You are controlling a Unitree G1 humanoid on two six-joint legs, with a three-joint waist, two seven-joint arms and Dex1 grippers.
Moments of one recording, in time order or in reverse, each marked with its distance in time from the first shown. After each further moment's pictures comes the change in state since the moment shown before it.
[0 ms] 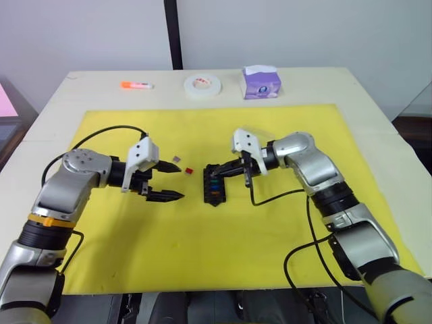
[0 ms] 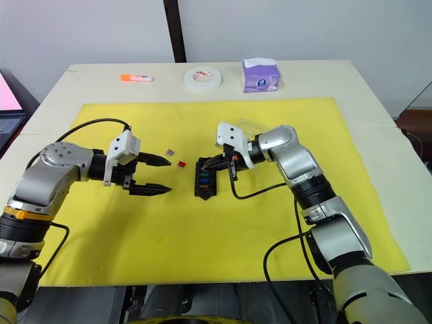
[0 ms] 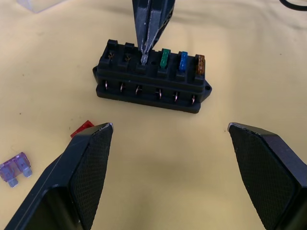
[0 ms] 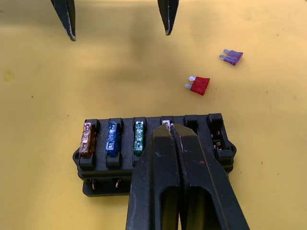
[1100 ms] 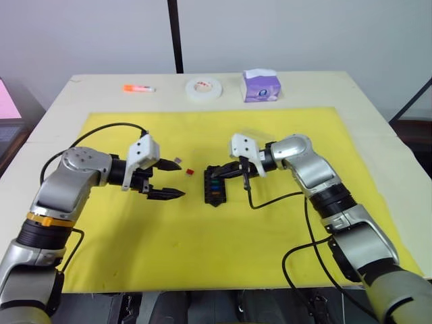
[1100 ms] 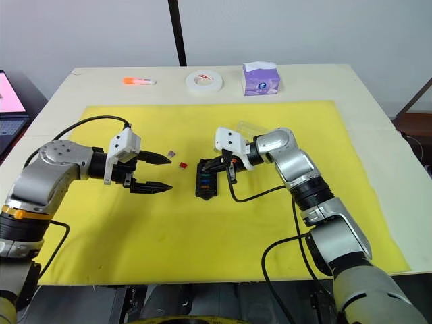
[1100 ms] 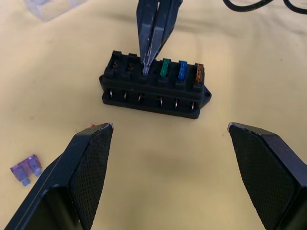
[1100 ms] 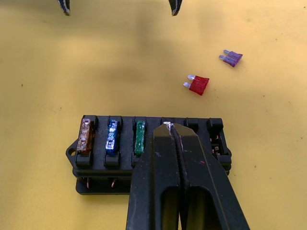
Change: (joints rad) left arm -0.012 0.004 0.003 -0.027 0.000 0.029 0.017; right arm 0.010 0.000 0.035 0.022 -0.039 -0.062 -0.022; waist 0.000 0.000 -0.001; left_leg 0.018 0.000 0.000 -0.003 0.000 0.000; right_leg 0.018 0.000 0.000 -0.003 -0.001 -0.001
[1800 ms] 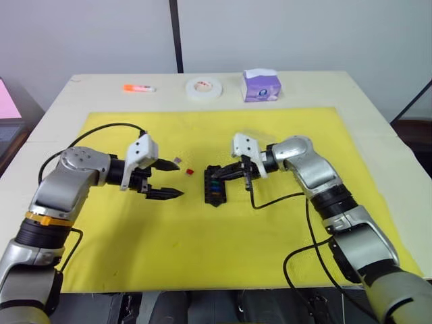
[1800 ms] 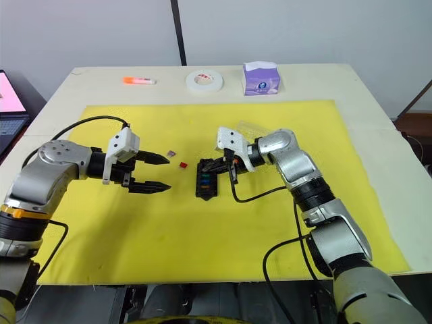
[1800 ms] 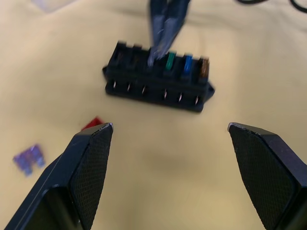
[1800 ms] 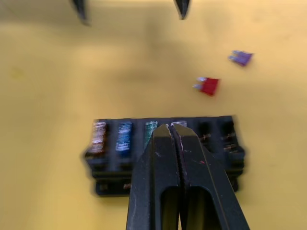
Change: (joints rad) left arm 0.000 0.020 0.004 0.044 0.007 -0.008 -0.004; right arm 0.022 -0.002 -0.060 -0.036 0.104 0.100 0.065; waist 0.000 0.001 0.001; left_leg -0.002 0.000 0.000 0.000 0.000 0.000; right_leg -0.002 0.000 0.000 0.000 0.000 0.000
